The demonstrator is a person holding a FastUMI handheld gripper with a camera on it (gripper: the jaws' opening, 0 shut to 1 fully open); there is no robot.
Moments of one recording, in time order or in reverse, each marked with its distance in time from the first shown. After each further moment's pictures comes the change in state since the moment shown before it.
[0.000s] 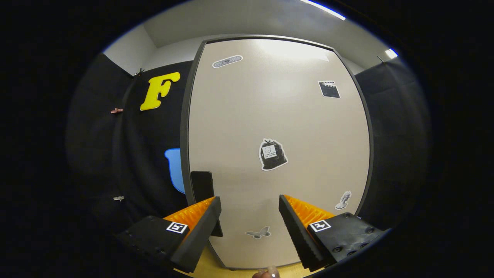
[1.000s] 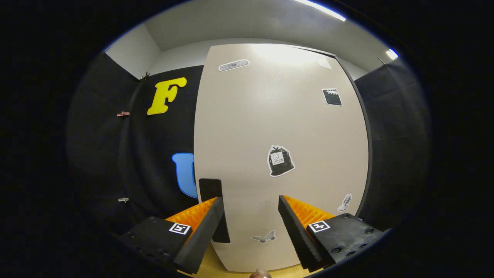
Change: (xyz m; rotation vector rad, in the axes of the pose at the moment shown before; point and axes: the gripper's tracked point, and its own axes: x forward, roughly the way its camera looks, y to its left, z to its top) arm -0.001 0.017 0.001 -0.003 -0.004 0.032
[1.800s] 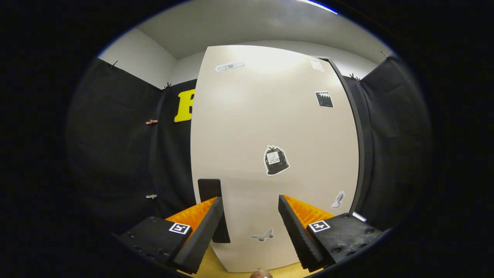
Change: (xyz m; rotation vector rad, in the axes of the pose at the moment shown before) arm -0.075 -0.023 0.013 0.050 -0.002 0.206
